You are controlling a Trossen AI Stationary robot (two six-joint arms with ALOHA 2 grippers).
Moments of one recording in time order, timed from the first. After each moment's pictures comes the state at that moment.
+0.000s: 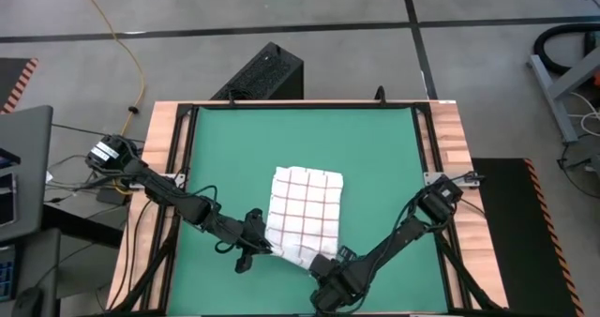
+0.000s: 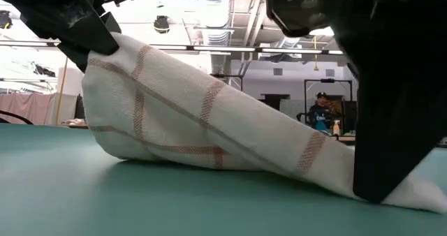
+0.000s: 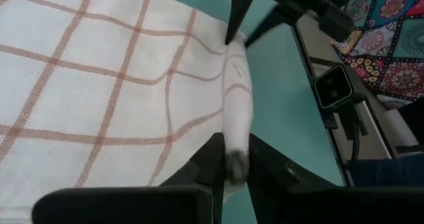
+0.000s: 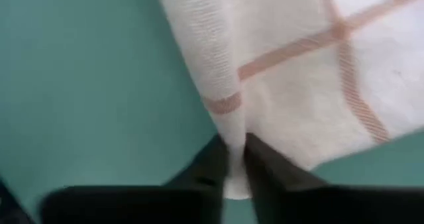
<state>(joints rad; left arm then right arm) -0.51 1.46 0.66 0.26 -0.12 -0.54 0.66 2.24 1.74 -0.91 0.26 1.27</state>
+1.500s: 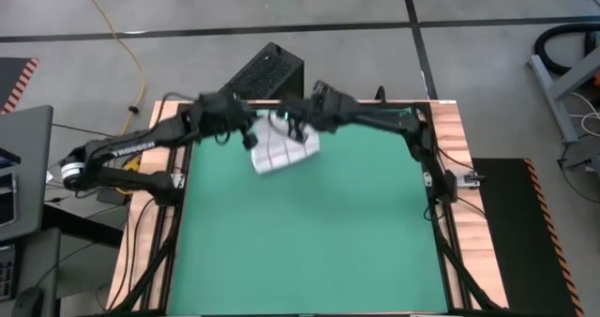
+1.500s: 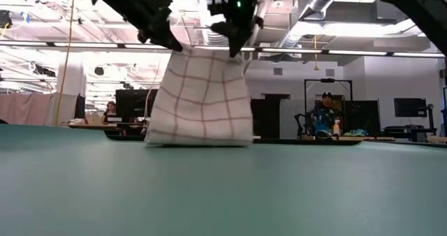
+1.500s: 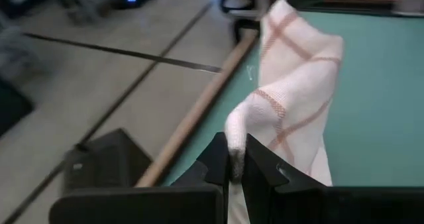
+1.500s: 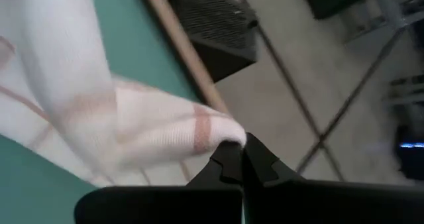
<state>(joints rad) 0.49 1.12 0.90 -0.16 -0.15 0.18 -0.21 2.09 2.27 -1.22 0.68 0.07</state>
